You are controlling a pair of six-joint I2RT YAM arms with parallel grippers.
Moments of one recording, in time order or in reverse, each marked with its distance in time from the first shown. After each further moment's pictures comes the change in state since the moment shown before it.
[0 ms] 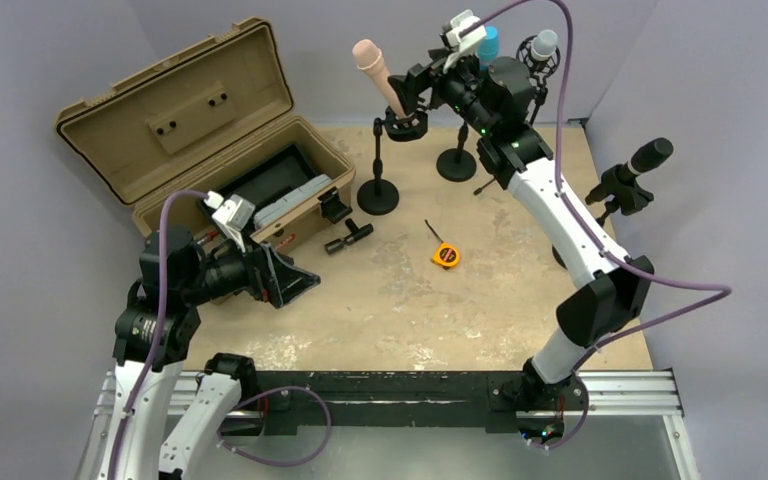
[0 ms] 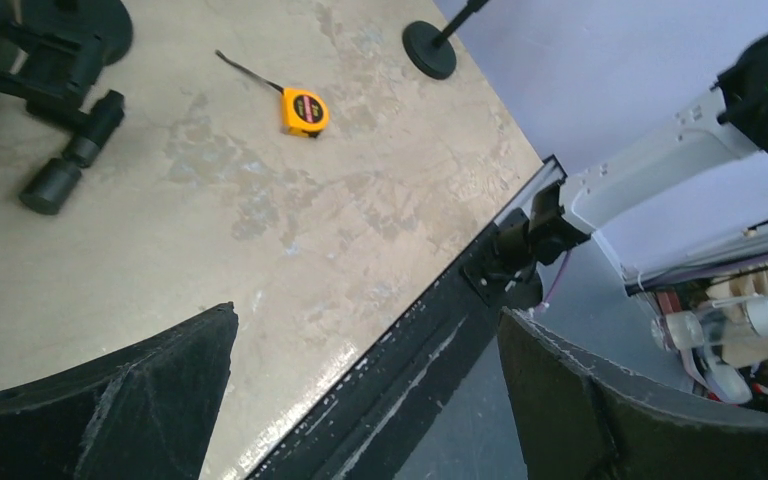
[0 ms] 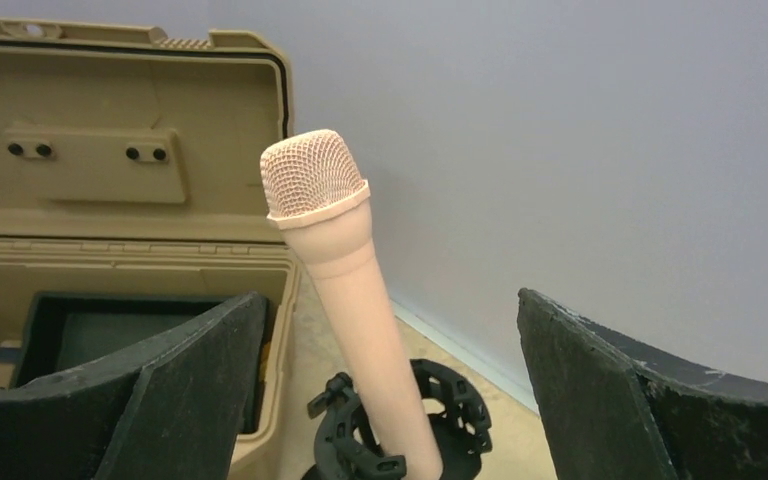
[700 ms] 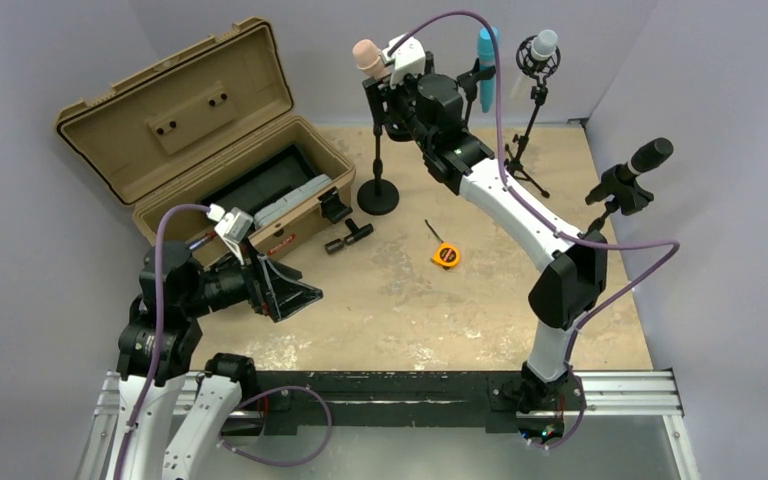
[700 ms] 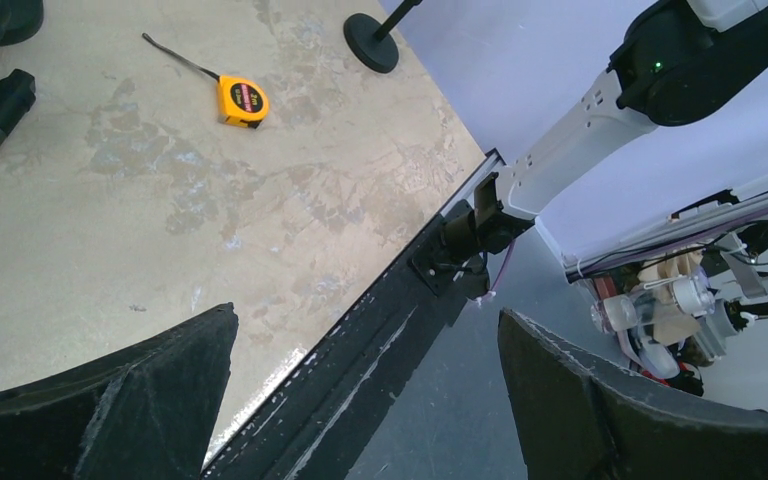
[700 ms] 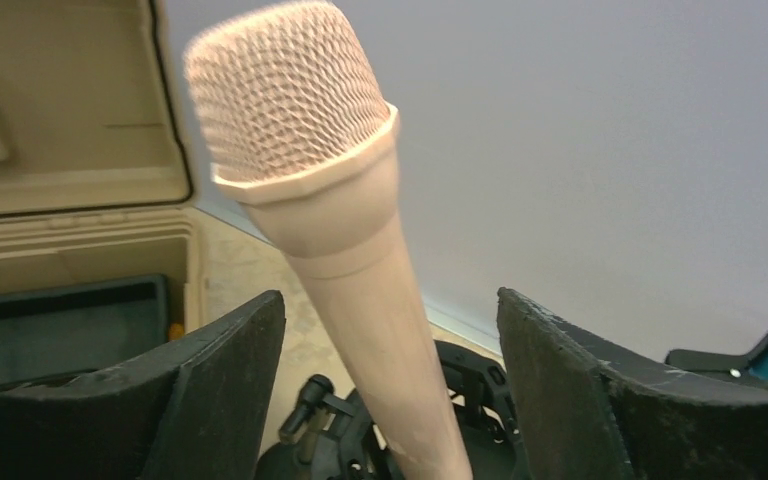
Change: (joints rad) left arm 0.000 -0.106 -0.098 0.060 0.114 -0.122; right arm 0.180 0.188 0.101 -0.026 0.439 -0.163
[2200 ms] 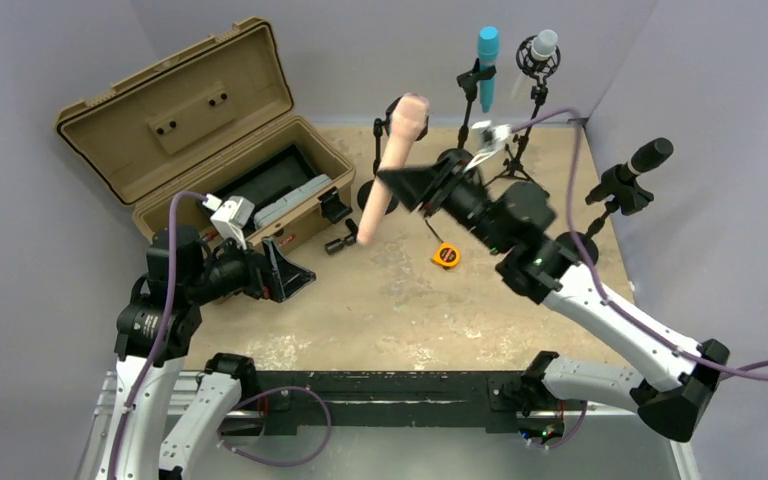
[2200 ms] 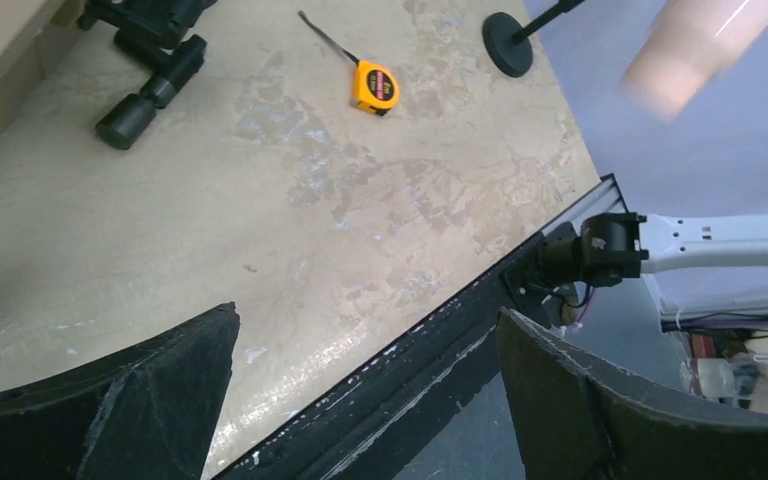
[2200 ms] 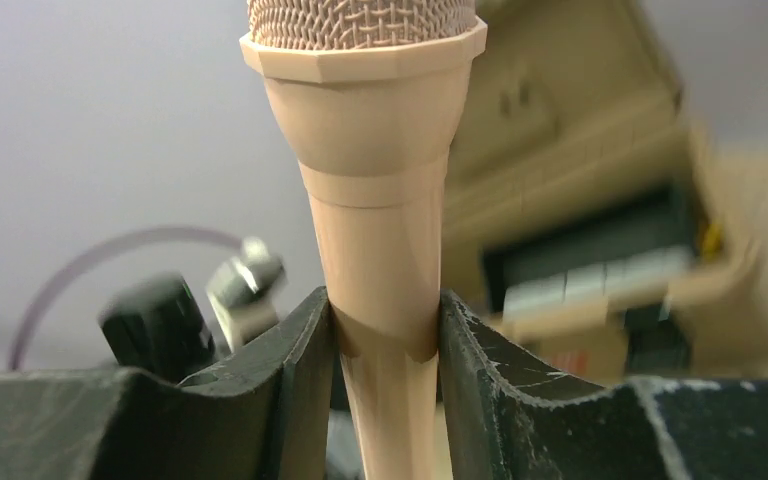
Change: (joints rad) left arm 0.000 0.109 0.087 -0.153 -0.217 0.115; right arm 0.164 -0.723 -0.637 0.211 -0.224 0.850
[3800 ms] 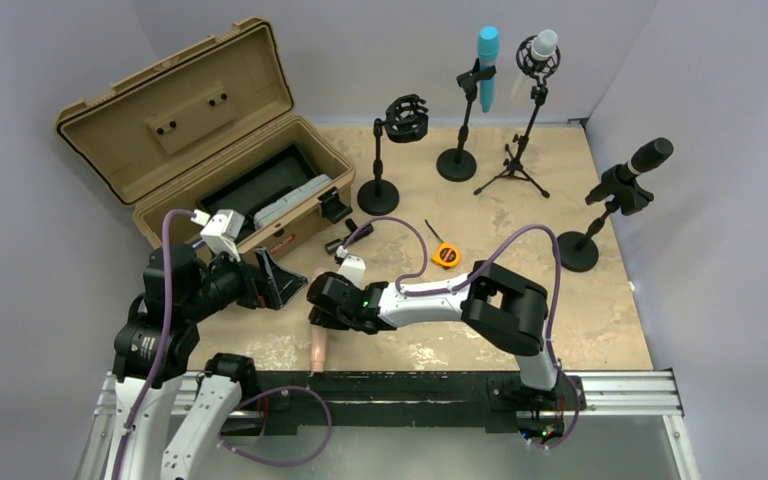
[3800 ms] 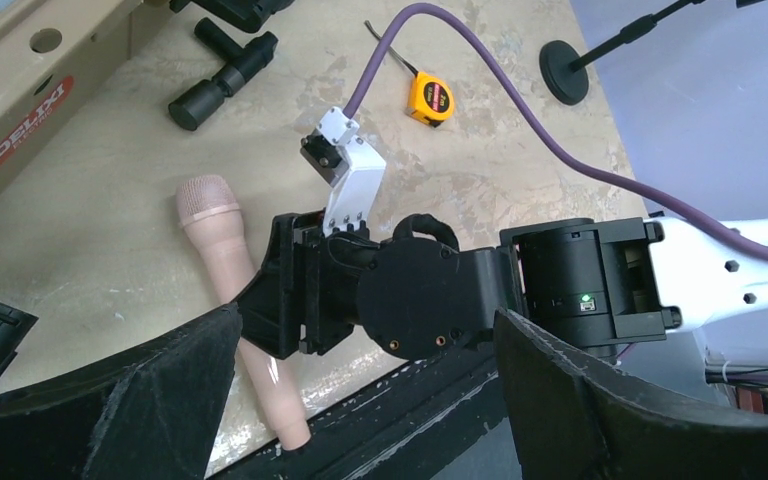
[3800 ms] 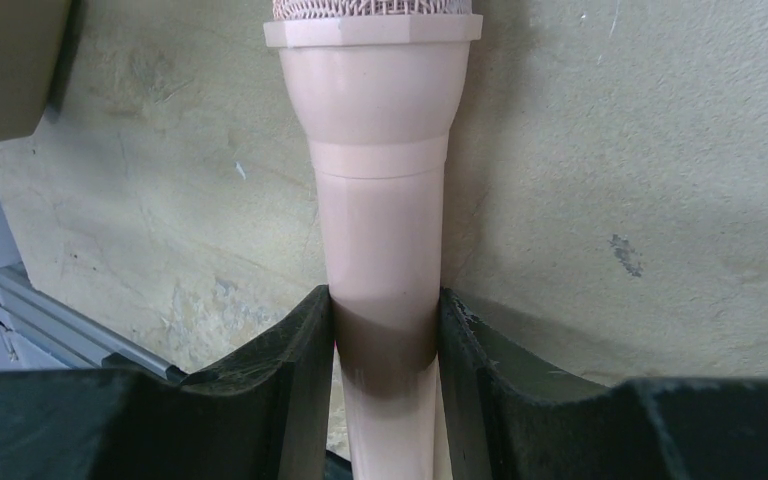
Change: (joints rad) left arm 0.000 -0.101 -0.047 -0.044 -0.159 -0.028; right arm 0.461 0.878 0.042 -0.400 0.319 0.608
